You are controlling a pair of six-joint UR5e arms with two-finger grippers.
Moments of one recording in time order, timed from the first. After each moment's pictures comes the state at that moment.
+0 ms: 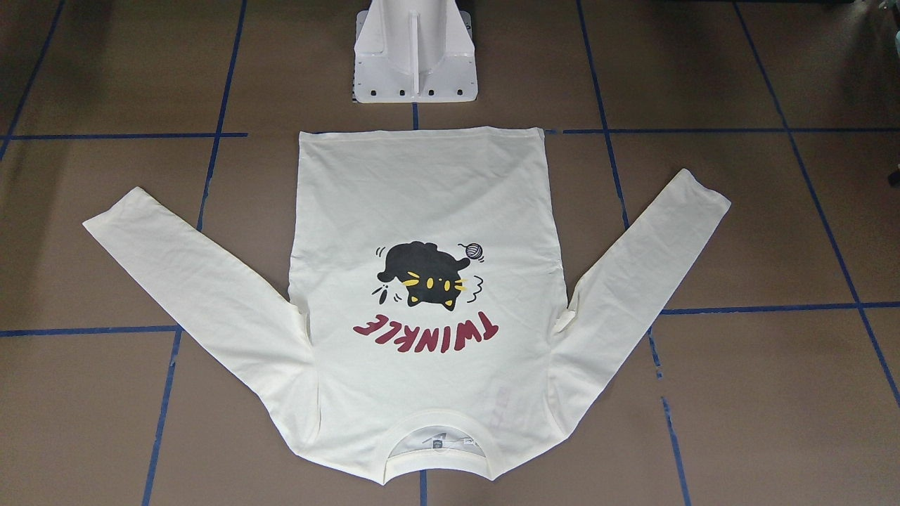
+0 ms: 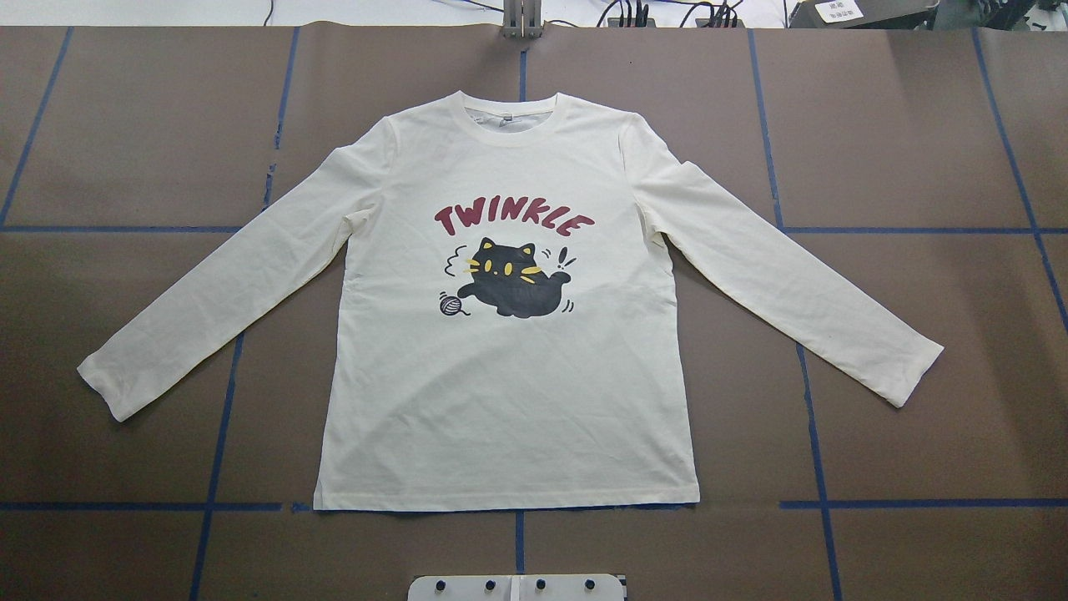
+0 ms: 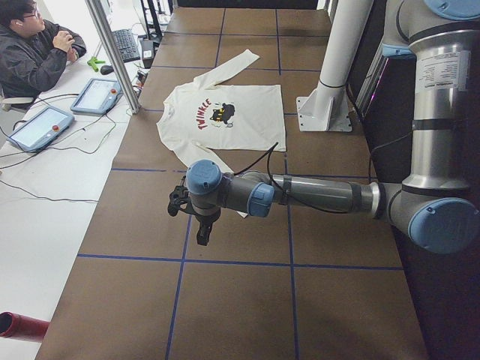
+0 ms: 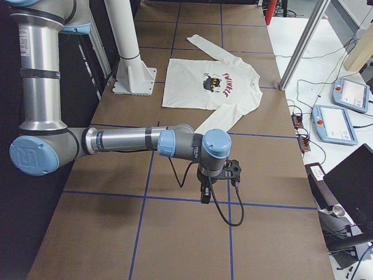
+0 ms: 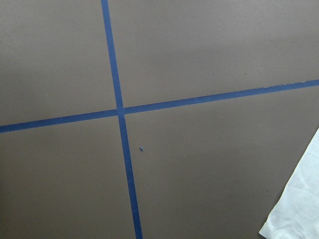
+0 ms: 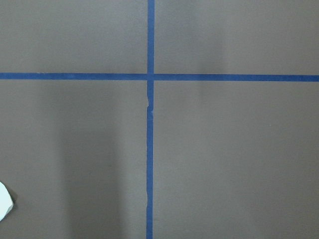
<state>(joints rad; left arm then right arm) -1.49 -1.51 -1.70 -1.72 -2.43 -0.05 1.60 -1.60 1.71 -1.76 2.31 -0.08</state>
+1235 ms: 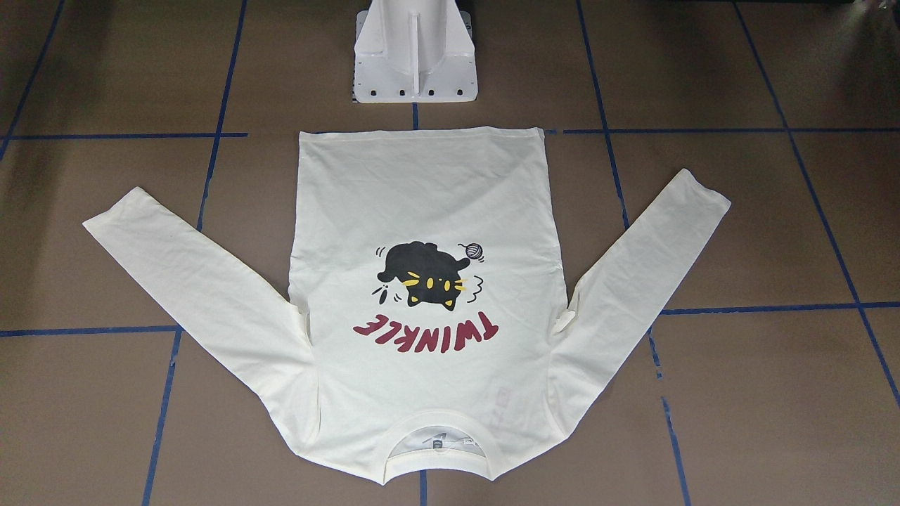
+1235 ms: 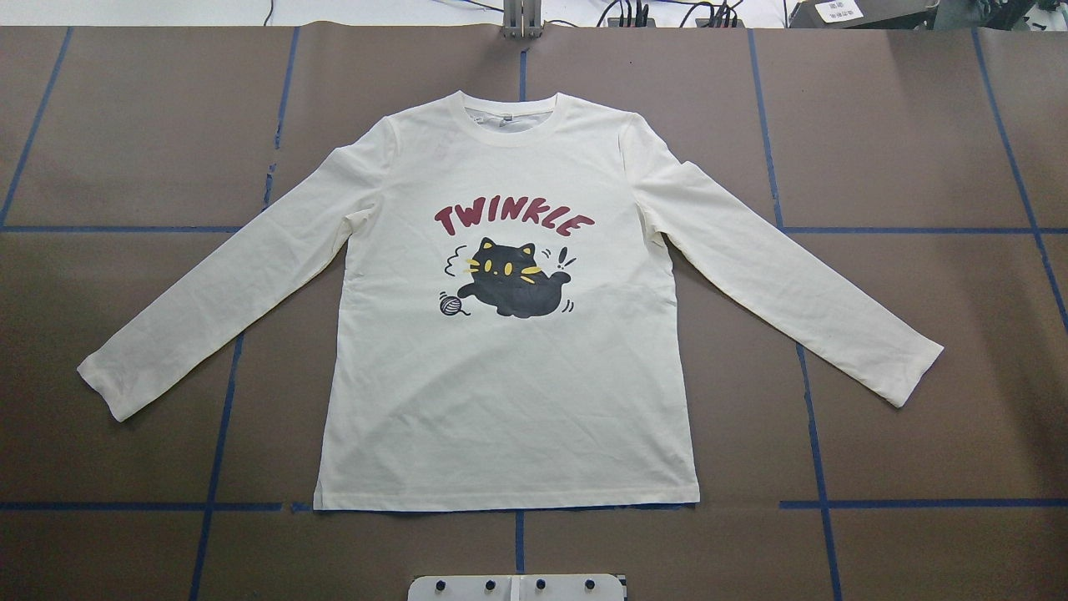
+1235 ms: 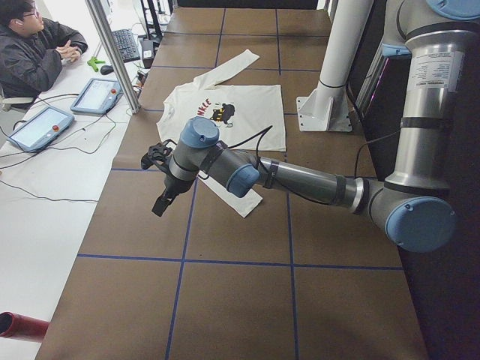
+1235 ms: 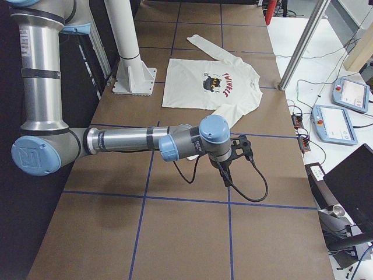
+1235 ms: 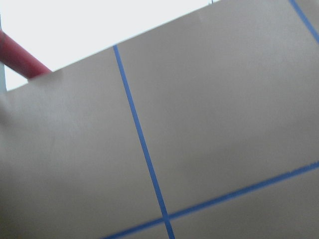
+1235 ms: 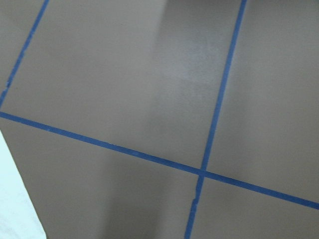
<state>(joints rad) -1.50 -1.63 -1.73 -2.00 -2.15 -0.06 1.59 -1.60 1.69 -1.31 2.45 -0.03</state>
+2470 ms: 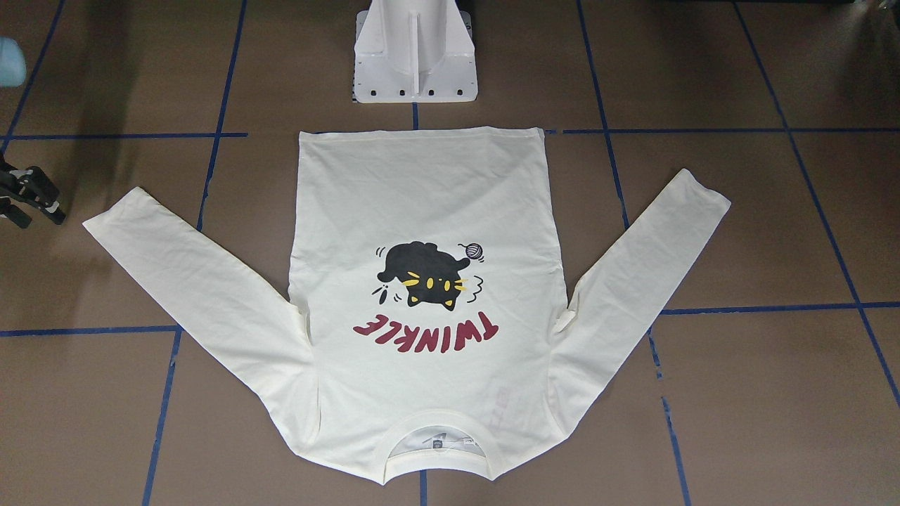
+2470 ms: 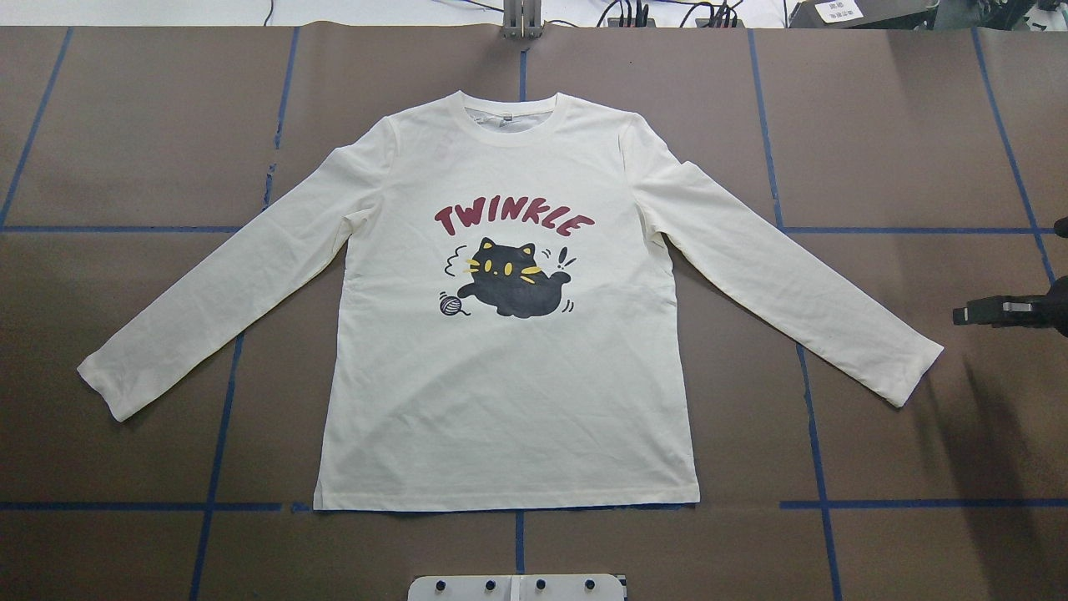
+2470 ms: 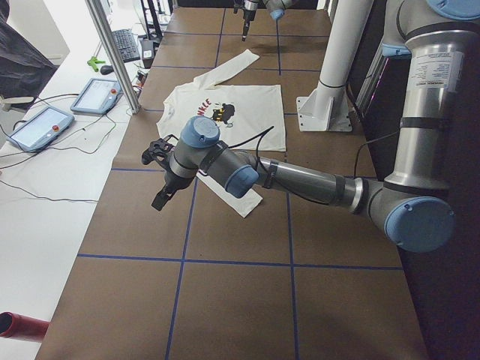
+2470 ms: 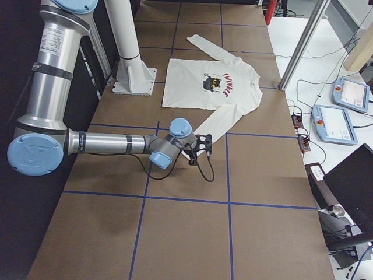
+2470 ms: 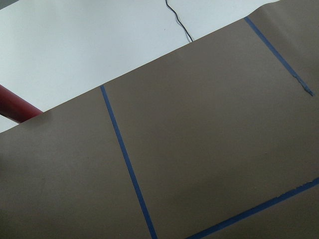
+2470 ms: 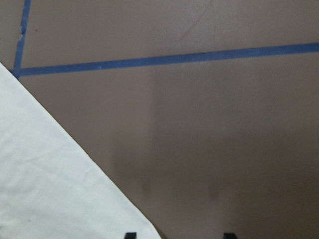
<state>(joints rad) -1.50 -1.62 -1.73 -2.03 -2.20 -0.06 0.97 -1.82 1.69 -0.61 2.11 0.98</state>
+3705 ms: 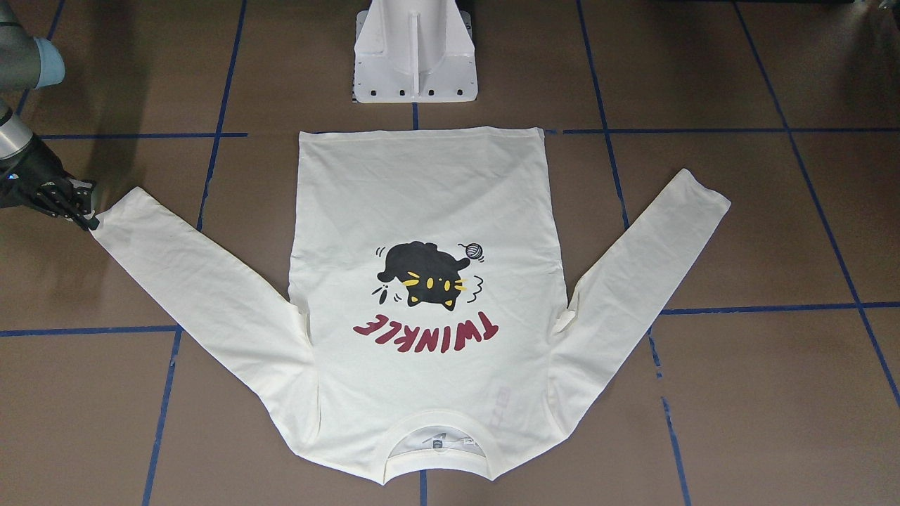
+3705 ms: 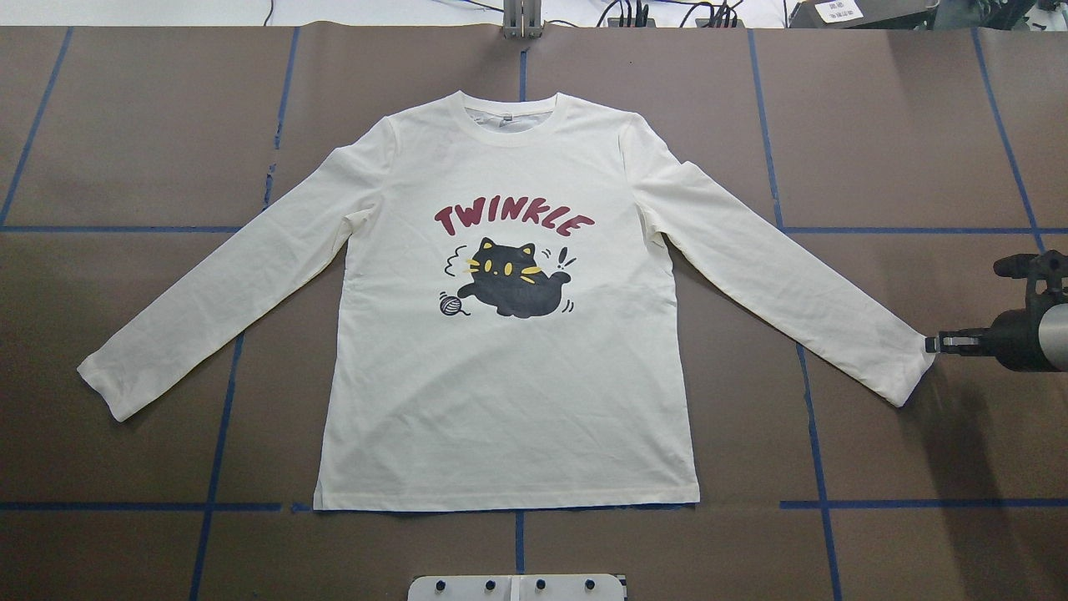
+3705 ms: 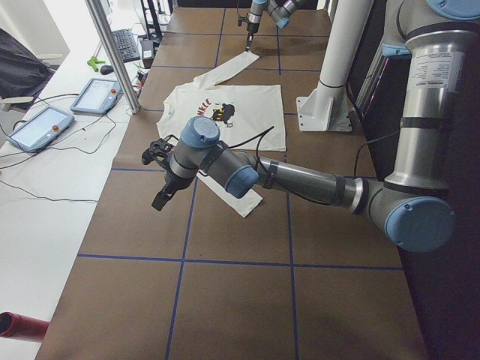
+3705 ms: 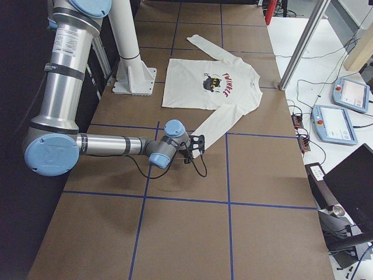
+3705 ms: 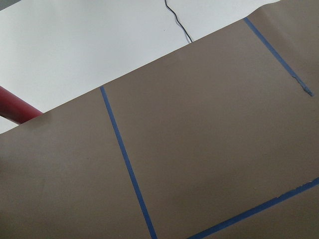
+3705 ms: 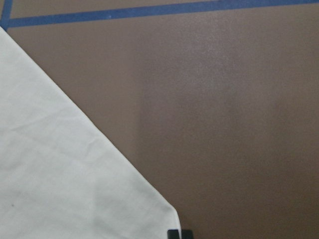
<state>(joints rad) -1.50 -1.62 -1.73 -2.03 -2.20 -0.06 0.81 -1.81 1.65 -0.53 1.97 1.06</state>
